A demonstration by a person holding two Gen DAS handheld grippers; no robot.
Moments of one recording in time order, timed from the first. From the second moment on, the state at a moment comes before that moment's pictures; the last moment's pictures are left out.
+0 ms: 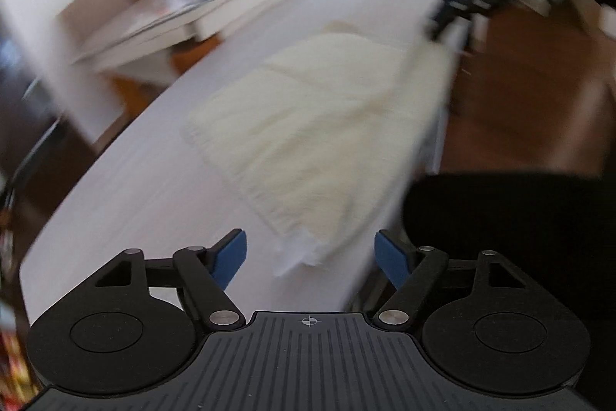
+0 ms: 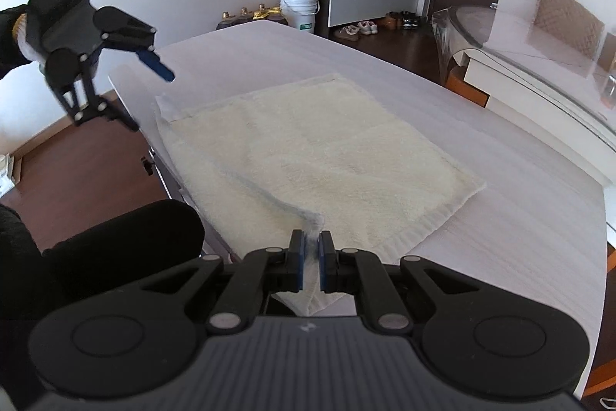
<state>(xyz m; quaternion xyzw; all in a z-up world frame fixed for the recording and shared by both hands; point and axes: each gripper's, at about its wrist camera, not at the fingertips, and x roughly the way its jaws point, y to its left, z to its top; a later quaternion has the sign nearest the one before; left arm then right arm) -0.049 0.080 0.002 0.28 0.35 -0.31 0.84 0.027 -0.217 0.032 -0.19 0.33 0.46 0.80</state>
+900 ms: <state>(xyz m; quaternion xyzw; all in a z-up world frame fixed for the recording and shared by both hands) 0.007 0.086 0.040 0.30 0.36 -0.40 0.79 0.014 -0.238 0.056 -0.21 0.27 0.49 0.80</state>
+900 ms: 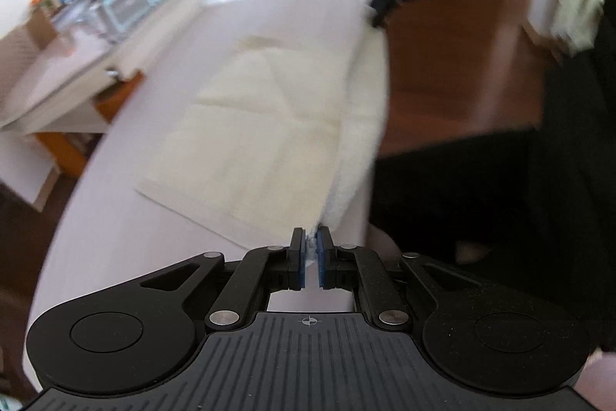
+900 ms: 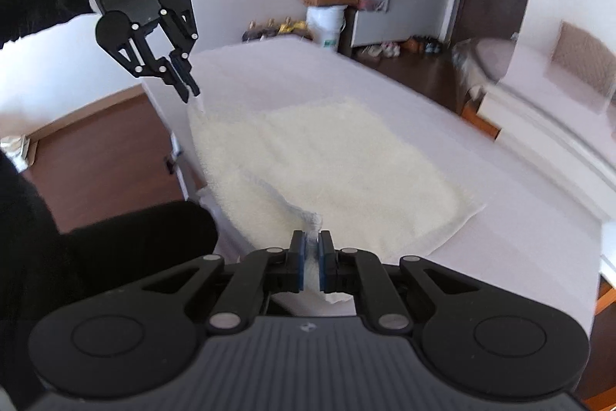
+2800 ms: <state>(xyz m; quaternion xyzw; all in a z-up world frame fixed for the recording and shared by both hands) 0.121 0.155 0.016 0.13 0.37 -0.13 0.91 0.108 -0.145 0.019 -0.10 0.29 0.40 0.86</state>
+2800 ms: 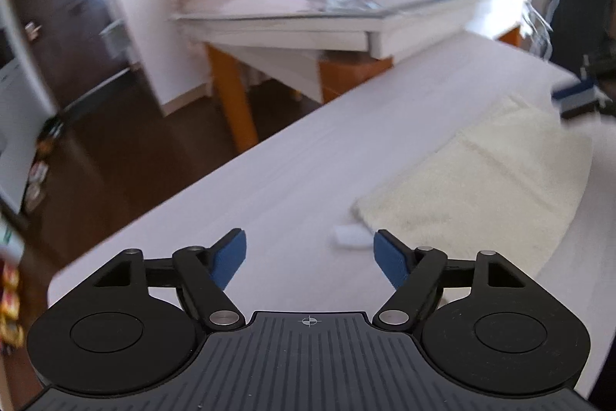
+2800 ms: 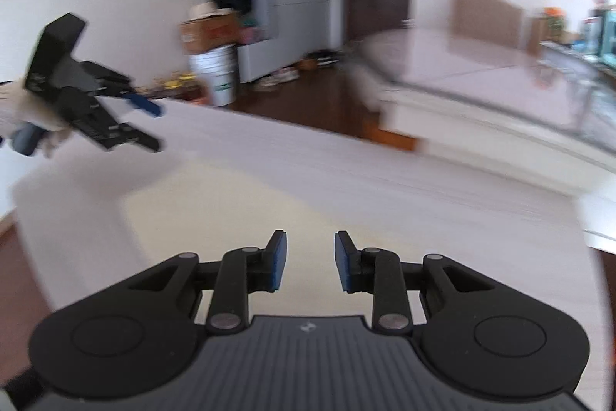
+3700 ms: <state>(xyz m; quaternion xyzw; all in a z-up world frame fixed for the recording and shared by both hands) -0.014 0.135 -0.005 0.20 0.35 -0.17 0.90 0.046 -0.076 0.007 -0.28 0.33 0.56 0.70</state>
